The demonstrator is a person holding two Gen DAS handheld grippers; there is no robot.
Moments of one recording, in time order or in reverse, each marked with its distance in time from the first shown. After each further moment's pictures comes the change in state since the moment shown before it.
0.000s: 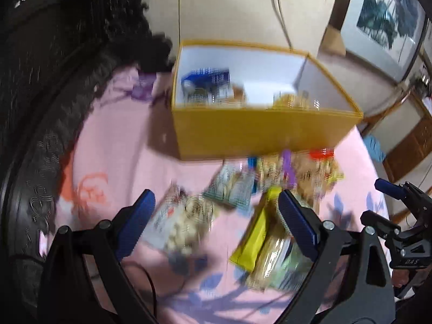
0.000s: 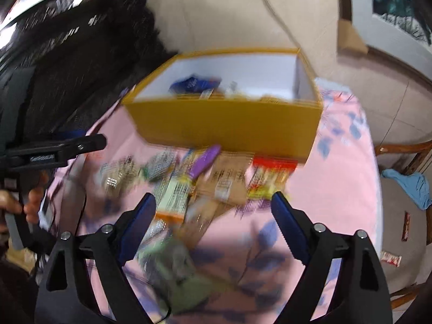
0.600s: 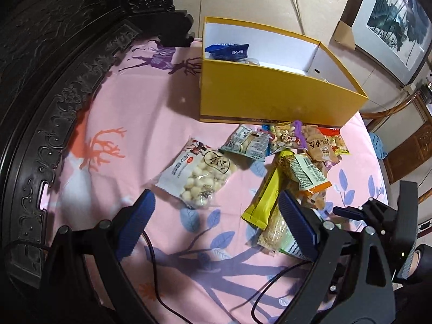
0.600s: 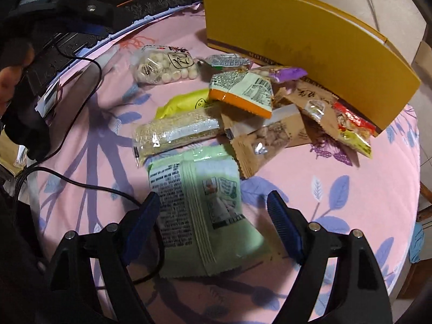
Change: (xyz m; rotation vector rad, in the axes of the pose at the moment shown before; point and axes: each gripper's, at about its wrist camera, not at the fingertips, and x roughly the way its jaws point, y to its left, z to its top) left arm -0.019 0.024 -0.041 -0.071 0.046 0.019; right arm 0.066 0.054 -0.064 -0.342 0.225 0.070
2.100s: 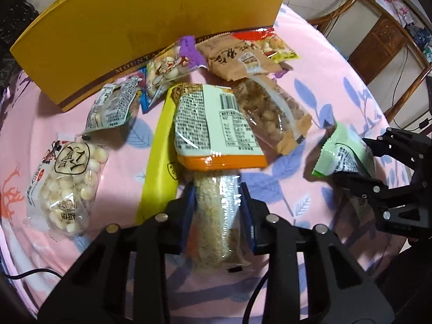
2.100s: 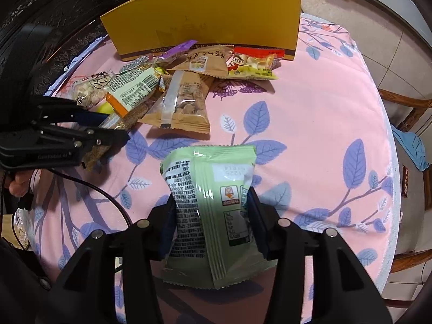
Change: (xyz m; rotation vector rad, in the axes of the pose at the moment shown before) left arm 0.106 -0.105 -0.032 0.441 0.236 -0.187; right arm -0.029 -0.058 -0.056 0.392 -0.031 -0.133
